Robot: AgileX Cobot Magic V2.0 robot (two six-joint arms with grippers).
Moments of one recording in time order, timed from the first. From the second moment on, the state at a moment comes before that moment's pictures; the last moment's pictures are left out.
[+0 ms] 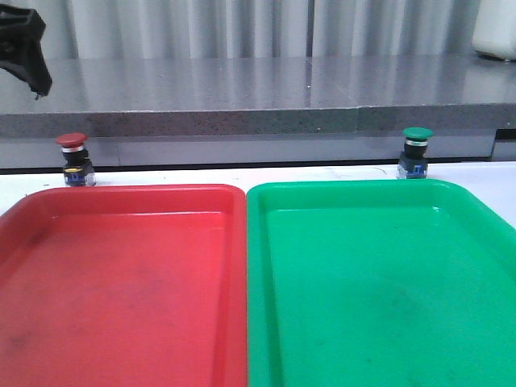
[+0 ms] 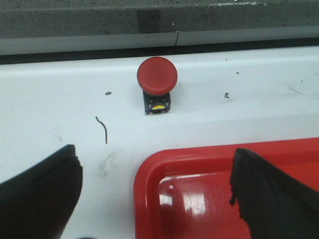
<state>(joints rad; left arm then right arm) -0.06 1.62 -1.23 -0.10 0.53 0.03 0.05 0.61 -0.58 -0.06 0.56 0.05</state>
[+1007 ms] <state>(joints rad) -0.06 2.12 -1.63 -0.13 0.53 0.04 0.05 0.61 -0.58 -0.06 0.56 0.05</state>
